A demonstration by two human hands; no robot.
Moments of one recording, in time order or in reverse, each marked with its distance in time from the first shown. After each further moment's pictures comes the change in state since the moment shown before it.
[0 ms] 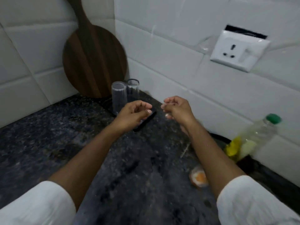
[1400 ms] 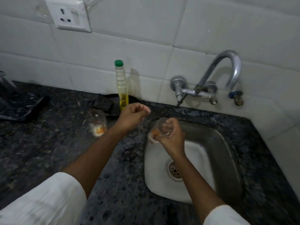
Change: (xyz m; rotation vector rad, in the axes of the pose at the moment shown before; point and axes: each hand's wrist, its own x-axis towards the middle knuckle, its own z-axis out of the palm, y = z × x) left_hand -0.137 0.069 0.333 0.030 -0.464 0.079; right_hand -0.311 0.174 -0.243 -0.141 0.722 0.090
